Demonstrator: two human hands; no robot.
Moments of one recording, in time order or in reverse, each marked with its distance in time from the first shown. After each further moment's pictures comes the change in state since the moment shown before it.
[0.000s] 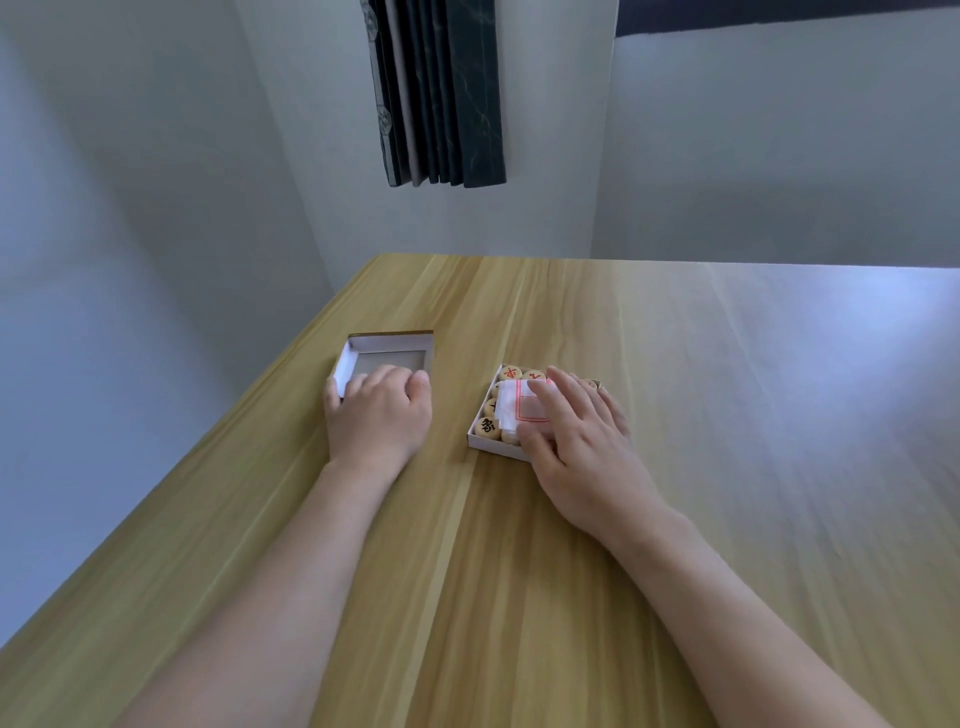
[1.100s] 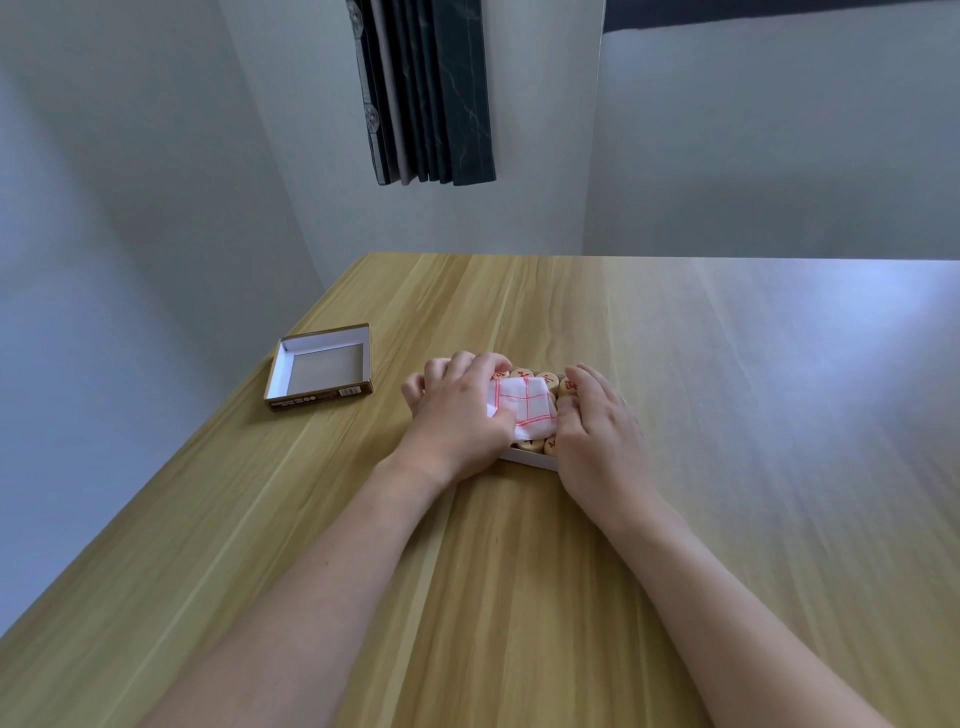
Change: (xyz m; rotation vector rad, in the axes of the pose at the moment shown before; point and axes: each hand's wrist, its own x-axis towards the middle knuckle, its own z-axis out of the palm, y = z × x) left_hand -0.023 0.071 0.000 -0.172 -0.093 0.321; right_hand 0.007 0.005 -0.009 0.314 0.106 0.314
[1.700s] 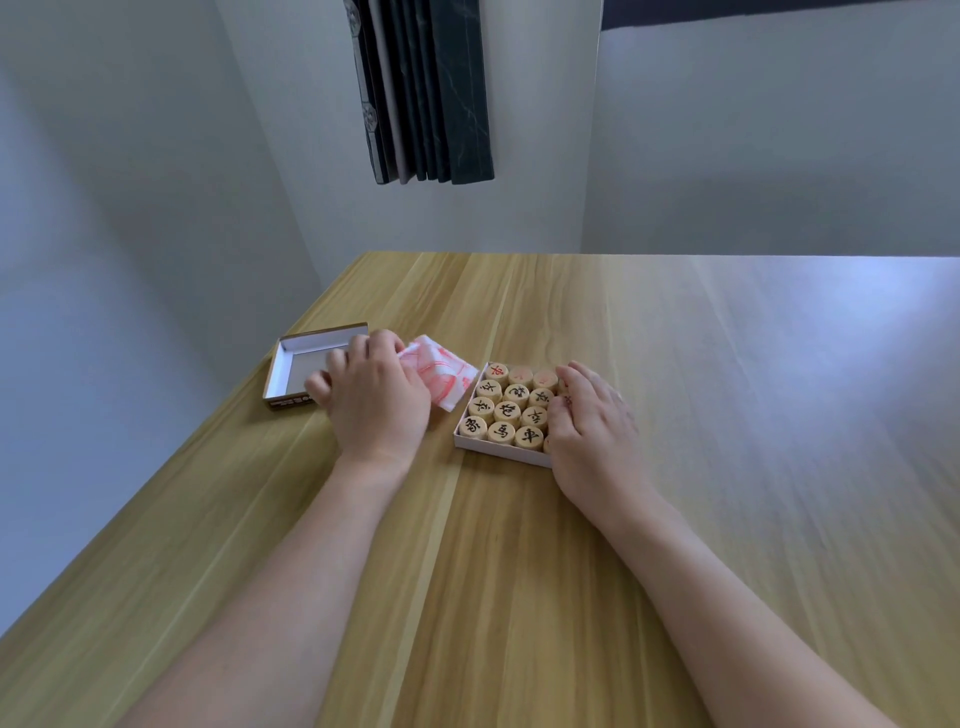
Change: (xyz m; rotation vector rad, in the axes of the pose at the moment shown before) left_hand 0.003 -0.043 -0.016 0.200 0.473 -0.317; right_hand -0.001 -0.001 0.000 -0.080 -0.051 -0.035
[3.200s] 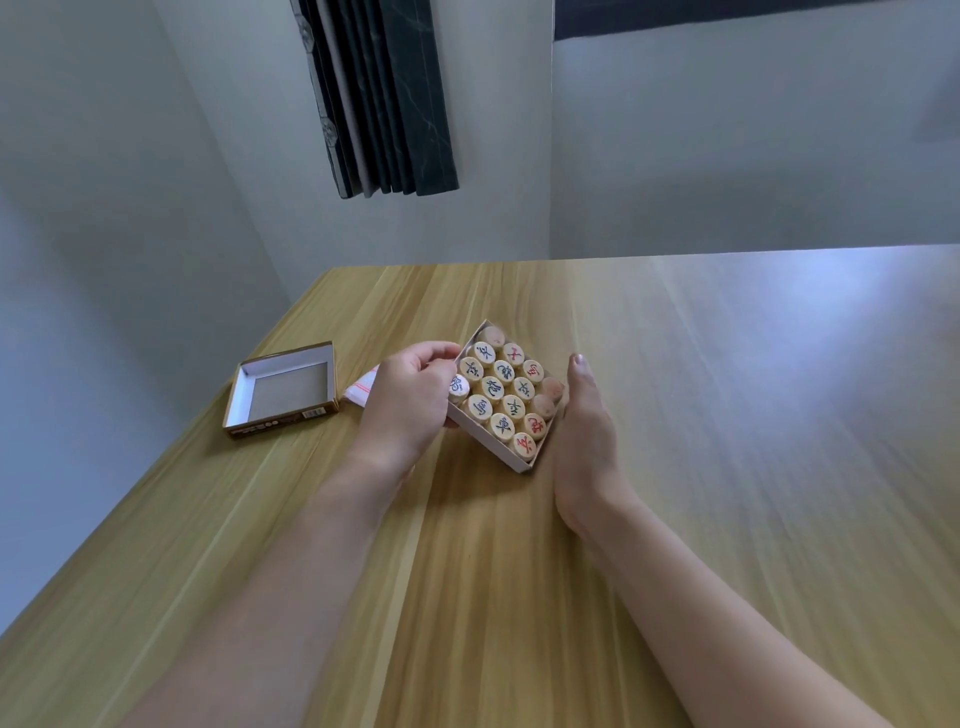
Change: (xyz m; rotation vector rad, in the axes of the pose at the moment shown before) left_hand -0.006 0.061 -0.044 -0.979 -0.642 -0.272; right_hand 0.024 0.009 0.021 1.044 0.065 0.314
